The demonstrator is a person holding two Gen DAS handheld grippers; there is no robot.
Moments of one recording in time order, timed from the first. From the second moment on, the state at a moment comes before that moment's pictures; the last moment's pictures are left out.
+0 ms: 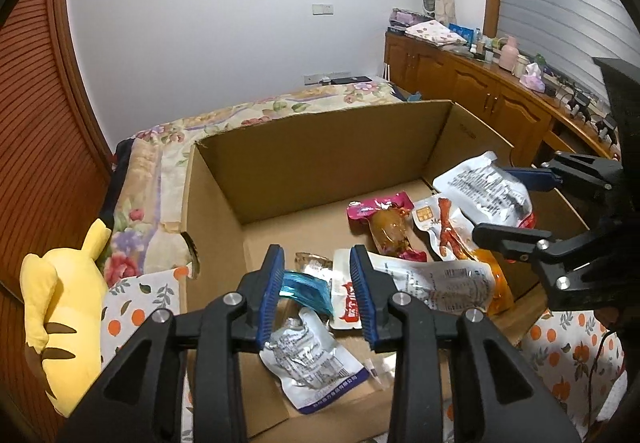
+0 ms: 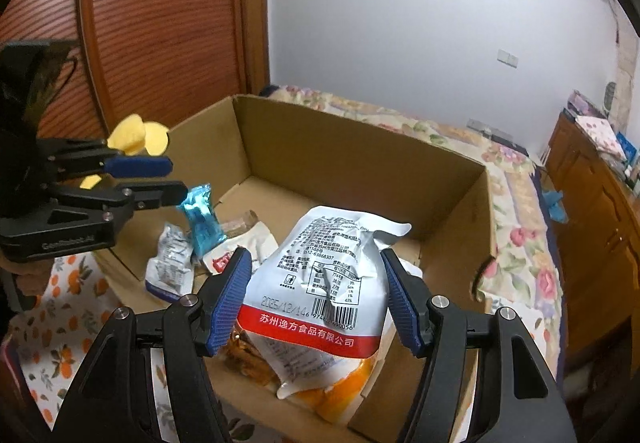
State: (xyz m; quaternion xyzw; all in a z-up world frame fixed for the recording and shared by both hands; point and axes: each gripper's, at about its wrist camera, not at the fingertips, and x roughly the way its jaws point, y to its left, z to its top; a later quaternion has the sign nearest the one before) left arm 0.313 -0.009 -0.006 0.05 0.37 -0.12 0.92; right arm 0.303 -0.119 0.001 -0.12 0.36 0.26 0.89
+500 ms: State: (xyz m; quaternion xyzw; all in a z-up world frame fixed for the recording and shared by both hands) left arm 0.323 0.008 0.000 0.03 0.36 -0.11 0.93; right arm 0.337 -0.097 0.000 -0.16 0.40 0.25 0.87
